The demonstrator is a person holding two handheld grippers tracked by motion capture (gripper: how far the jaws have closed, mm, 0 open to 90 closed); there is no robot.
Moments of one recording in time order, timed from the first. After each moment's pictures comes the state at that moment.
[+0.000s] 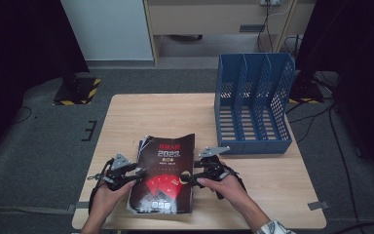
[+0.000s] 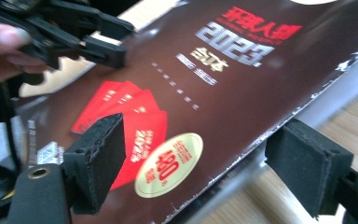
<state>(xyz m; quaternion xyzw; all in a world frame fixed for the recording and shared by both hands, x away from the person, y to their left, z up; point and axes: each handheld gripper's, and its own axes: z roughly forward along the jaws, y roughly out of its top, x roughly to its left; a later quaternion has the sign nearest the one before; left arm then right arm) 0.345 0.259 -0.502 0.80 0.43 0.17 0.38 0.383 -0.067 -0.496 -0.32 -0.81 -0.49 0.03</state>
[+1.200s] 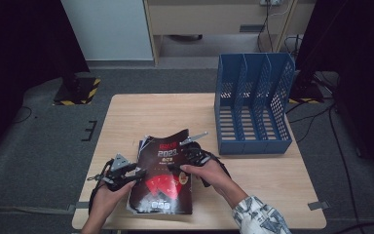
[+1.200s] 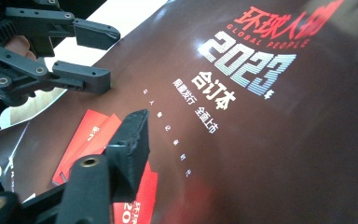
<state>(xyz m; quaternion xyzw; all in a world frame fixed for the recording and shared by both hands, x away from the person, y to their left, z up) 0.344 0.259 -0.504 0.79 0.44 0.17 0.39 0.424 -0.017 -0.496 -0.34 -0.84 -0.42 0.07</state>
